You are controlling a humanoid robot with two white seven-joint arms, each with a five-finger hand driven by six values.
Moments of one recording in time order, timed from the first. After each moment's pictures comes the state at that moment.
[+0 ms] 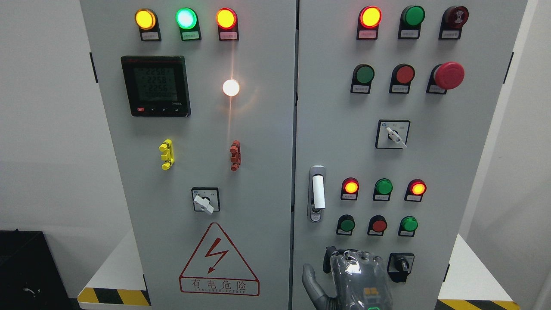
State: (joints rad) left arm 0.00 -0.10 -0.10 -0.07 0.07 -0.06 0.01; right arm -0.15 0.13 0.29 -1.93 1.48 0.19 -0.04
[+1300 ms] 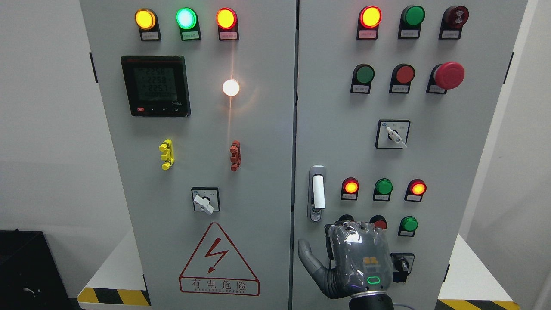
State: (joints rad) left arm 0.00 -0.10 -0.10 -0.07 0.07 -0.06 0.01; right arm -0.30 0.13 0.29 -1.92 1.49 0.21 0.04
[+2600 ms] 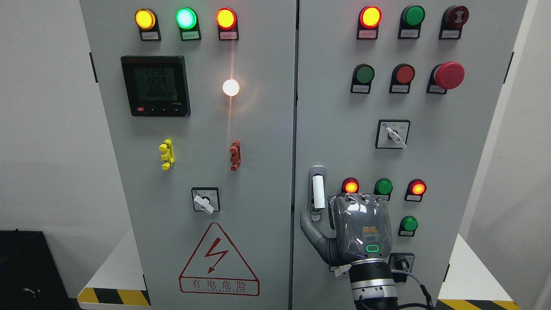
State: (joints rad) left arm 0.00 -0.10 -0.10 -0.07 0.07 -0.06 0.01; right arm -0.43 0.12 0.26 -1.82 1.51 0.22 0.03
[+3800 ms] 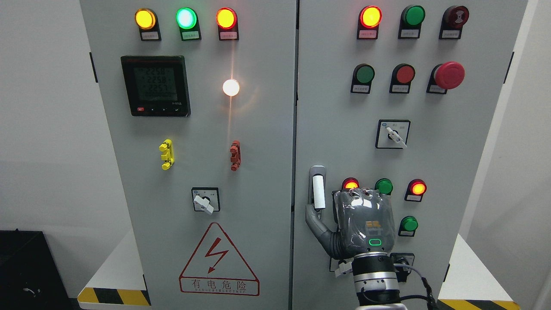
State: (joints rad) left arm 0.00 -0.10 -0.10 -0.07 0.07 -0.06 0.01; right arm -0.45 0.12 0.24 -1.79 1.52 0.22 0.01
